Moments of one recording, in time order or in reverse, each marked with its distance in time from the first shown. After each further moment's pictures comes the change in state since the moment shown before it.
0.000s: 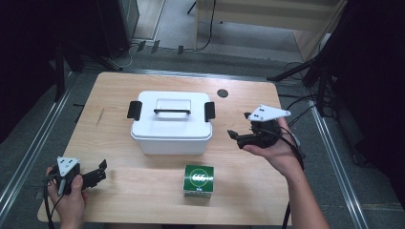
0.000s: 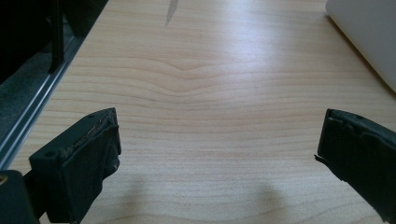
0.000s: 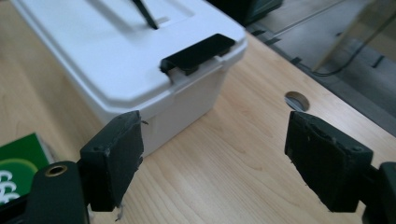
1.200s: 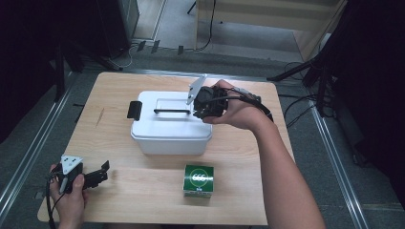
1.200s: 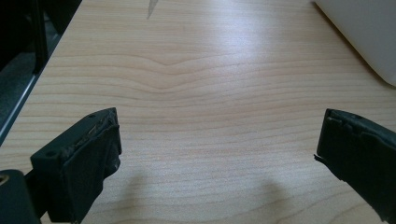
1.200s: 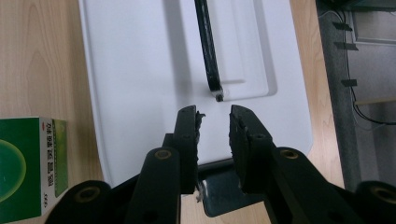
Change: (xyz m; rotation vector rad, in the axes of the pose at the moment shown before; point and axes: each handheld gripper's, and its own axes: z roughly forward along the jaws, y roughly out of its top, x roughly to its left) left arm -0.001 0.001 0.003 0.026 -0.037 0.021; right arm 0.036 0.124 0.083 0.355 0.221 -0.564
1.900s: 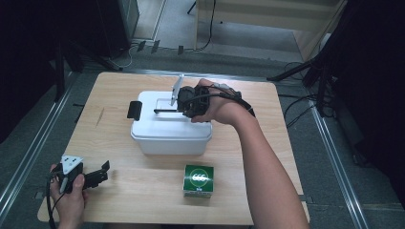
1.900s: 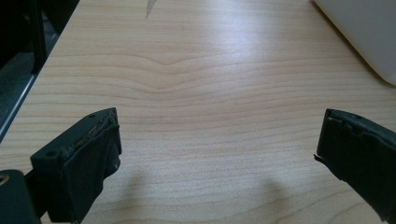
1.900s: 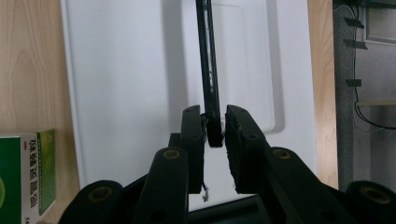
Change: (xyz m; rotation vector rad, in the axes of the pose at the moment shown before) left arm 0.000 0.000 0.000 0.002 -0.005 0.003; right arm -0.002 0.034 0.026 0.075 0.017 -0.072
